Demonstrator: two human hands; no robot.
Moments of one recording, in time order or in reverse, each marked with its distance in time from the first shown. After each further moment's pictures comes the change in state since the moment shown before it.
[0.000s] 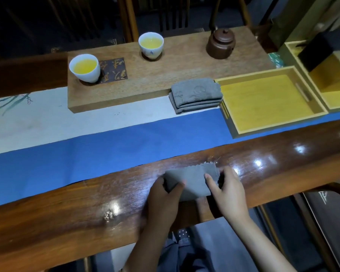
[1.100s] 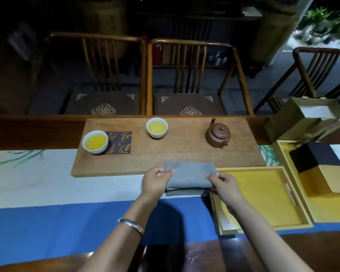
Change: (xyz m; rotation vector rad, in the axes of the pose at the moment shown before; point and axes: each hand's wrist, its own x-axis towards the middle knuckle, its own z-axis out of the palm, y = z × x) left_hand 0.174 0.189 0.021 -0.139 0.115 0.015; right_hand 0.242 -0.101 -0.093 0.488 -0.295 0.184
